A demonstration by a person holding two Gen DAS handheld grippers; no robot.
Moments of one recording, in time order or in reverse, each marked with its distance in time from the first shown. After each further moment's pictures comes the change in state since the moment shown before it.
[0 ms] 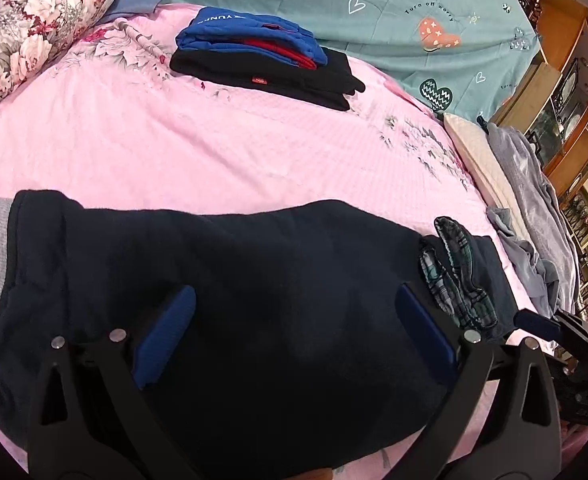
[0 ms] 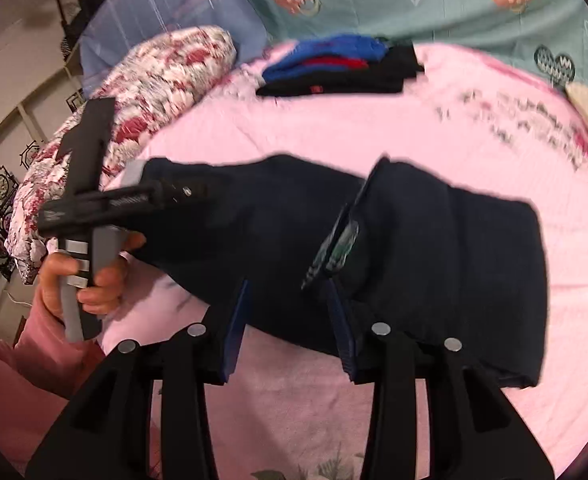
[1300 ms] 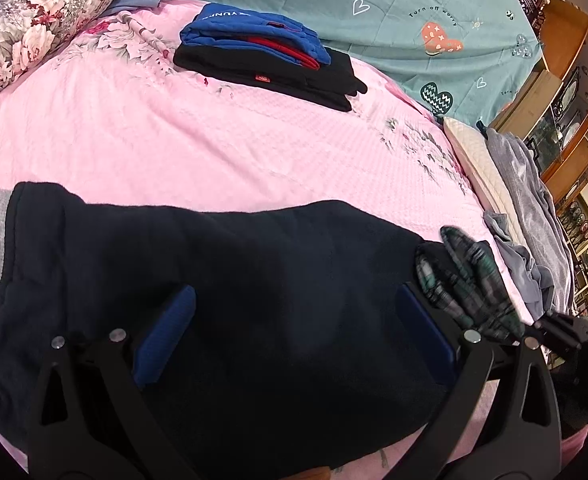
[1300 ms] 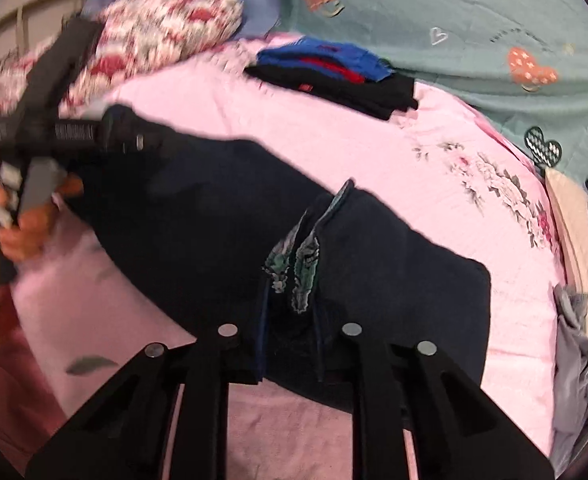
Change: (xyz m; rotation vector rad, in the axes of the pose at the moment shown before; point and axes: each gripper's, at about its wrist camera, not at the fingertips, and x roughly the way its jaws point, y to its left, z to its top) left arm 0.000 0.005 0.002 -0.024 0.004 -0.014; right arm 0.023 0.011 0.006 -0.245 0.029 -0.236
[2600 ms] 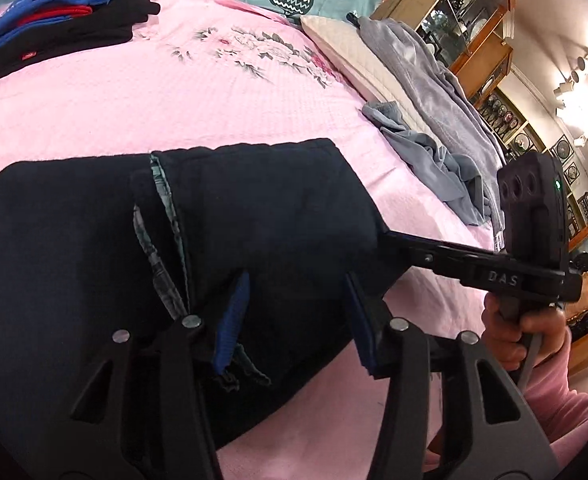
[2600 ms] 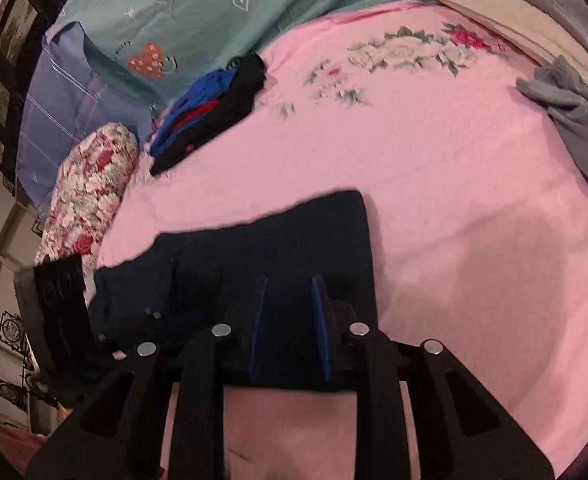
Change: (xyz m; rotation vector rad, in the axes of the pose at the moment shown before) left arm 0.060 -0.158 -0.037 0.294 0.250 -0.311; right arm -0.021 -0.154 -0.066 0.735 0.029 0.193
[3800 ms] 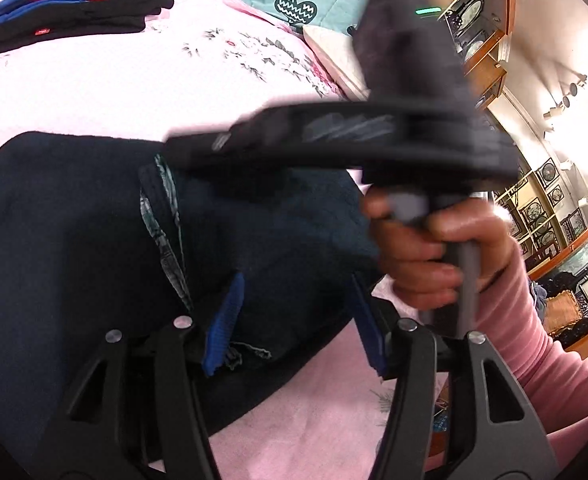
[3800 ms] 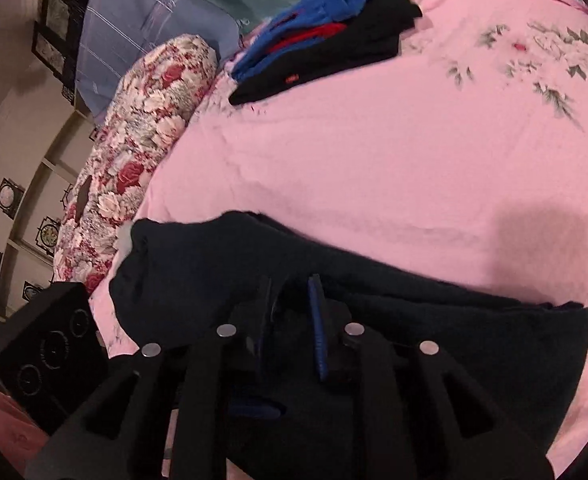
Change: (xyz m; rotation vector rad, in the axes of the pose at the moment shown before) left arm -0.013 0.015 -0.013 -0.060 -0.033 -0.071; right arm 0.109 0.089 0.059 -0.259 0.217 0.282
